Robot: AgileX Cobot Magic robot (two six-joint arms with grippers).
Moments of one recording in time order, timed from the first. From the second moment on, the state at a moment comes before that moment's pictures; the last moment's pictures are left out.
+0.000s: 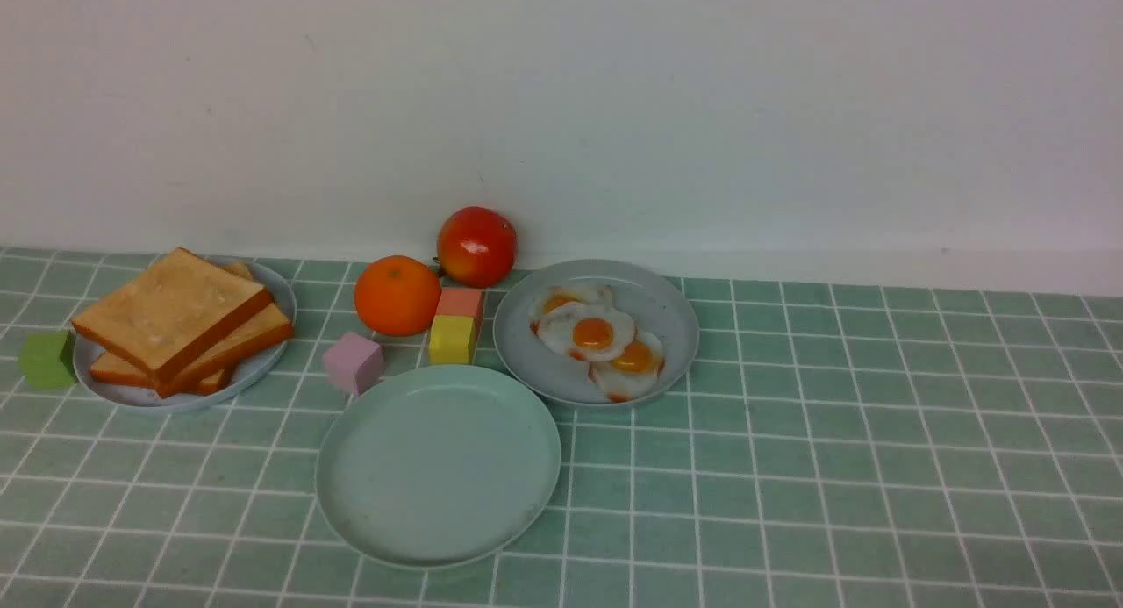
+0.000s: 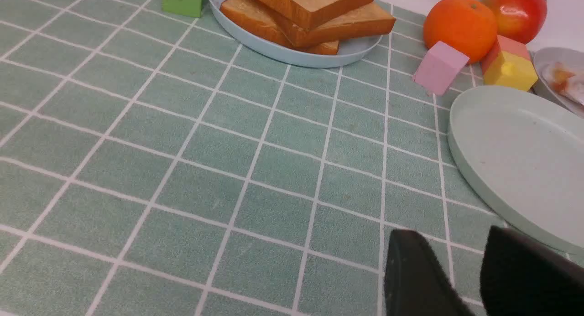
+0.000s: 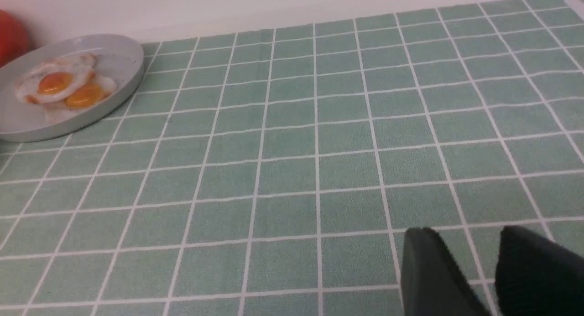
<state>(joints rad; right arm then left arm) 0.00 -0.01 0.01 -0.02 0.39 0.18 0.05 -0.01 0.03 -0.09 0.38 -0.19</state>
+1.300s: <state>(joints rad) 0.00 -0.01 0.01 -0.03 0.39 0.18 0.05 -0.01 0.03 -0.64 -0.07 -0.44</state>
